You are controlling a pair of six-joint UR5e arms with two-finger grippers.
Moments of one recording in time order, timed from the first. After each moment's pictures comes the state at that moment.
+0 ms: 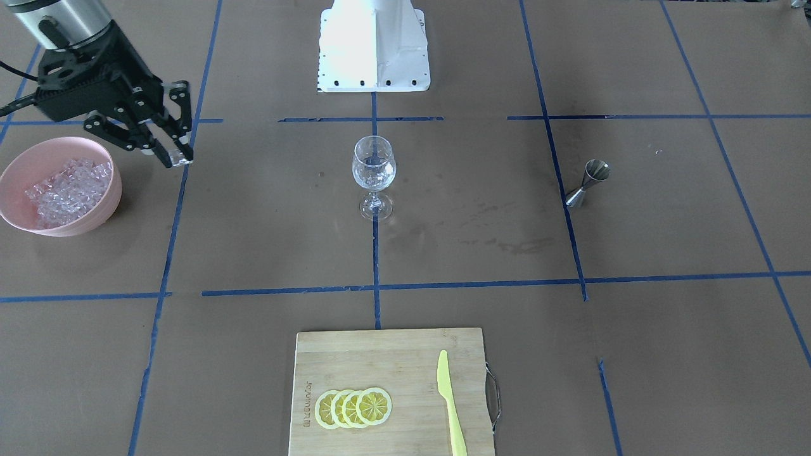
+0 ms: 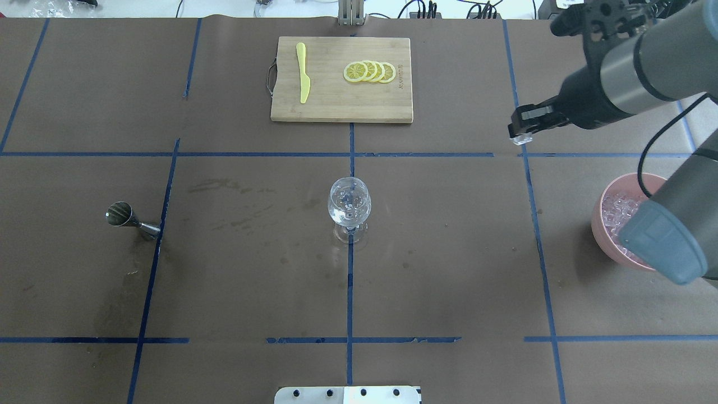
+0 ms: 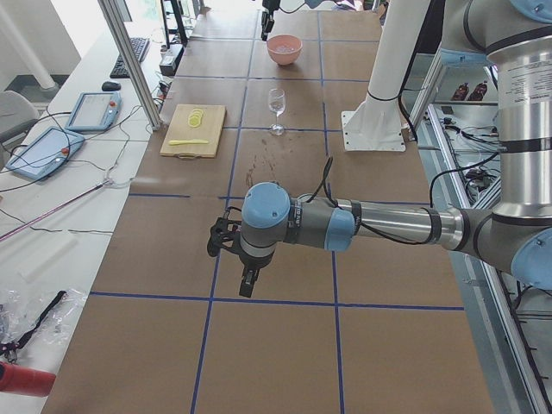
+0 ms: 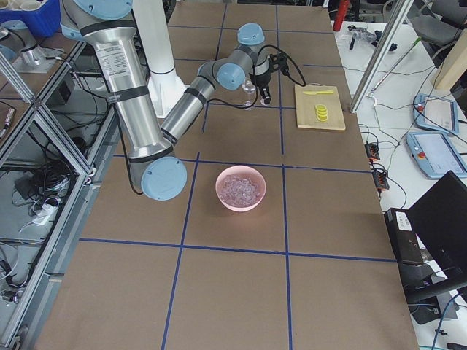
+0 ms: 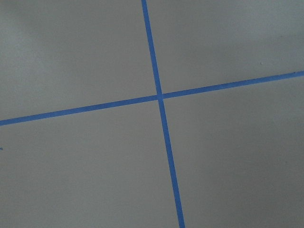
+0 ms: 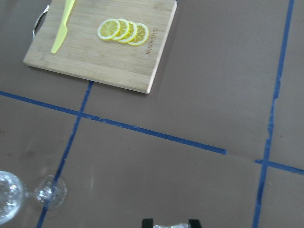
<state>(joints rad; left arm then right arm) -1.64 -1.42 -1.82 -1.66 -2.37 0.09 0.87 -1.16 2.15 -1.61 2.05 0.83</state>
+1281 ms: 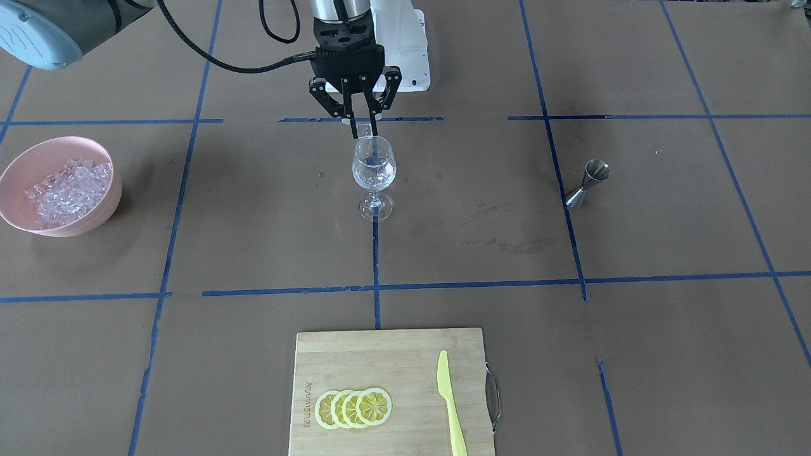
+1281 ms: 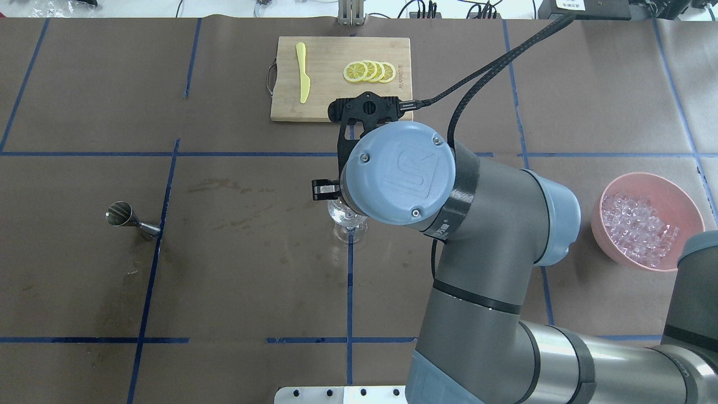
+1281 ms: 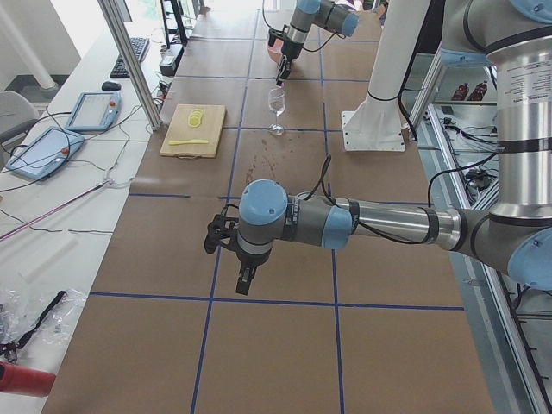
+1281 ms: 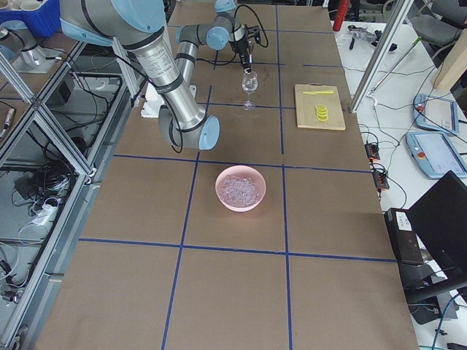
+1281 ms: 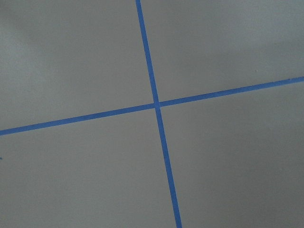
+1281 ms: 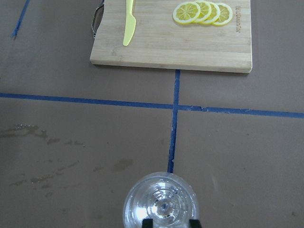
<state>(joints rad) -1.64 -1.43 -1.82 -1.65 -2.37 0.09 0.42 -0.77 1.97 -1.83 1.55 1.21</state>
